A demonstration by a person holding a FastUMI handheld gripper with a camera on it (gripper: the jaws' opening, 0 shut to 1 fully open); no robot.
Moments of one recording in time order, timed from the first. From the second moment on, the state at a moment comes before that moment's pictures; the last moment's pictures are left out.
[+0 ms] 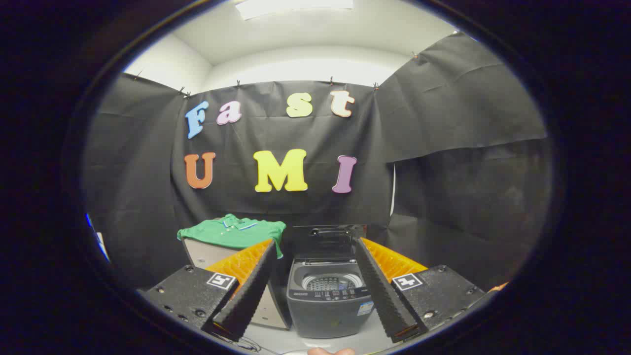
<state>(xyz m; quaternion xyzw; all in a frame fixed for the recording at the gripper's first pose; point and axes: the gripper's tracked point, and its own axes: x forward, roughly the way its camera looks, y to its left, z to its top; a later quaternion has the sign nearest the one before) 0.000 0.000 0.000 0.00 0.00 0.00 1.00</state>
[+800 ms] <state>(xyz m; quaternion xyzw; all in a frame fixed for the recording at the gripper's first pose) 0.040 0.078 -0.003 0.00 0.02 0.05 1.00</state>
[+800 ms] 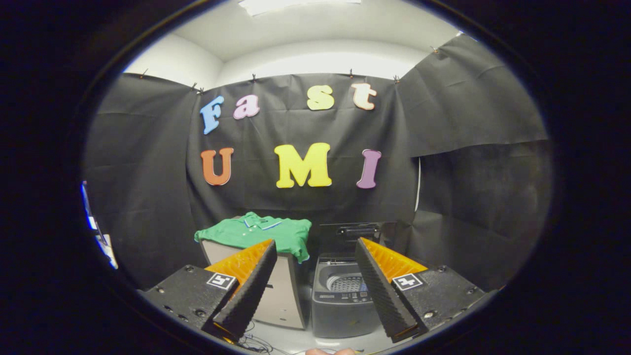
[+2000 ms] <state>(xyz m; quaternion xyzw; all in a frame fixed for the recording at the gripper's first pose) 0.230 0.263 -0.003 -0.03 0.17 0.14 0.97</state>
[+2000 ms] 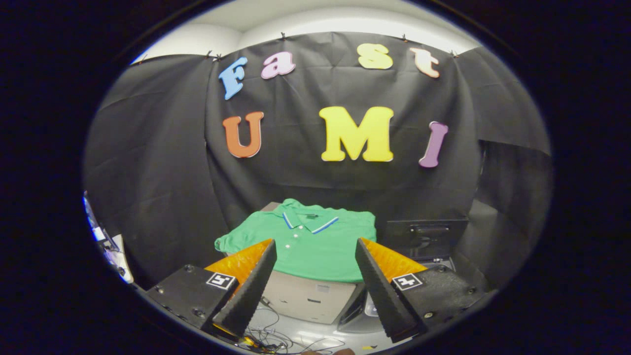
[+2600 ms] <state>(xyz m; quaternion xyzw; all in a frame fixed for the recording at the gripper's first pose) 0.362 0.346 -0.077 -0.08 0.39 0.20 0.89</state>
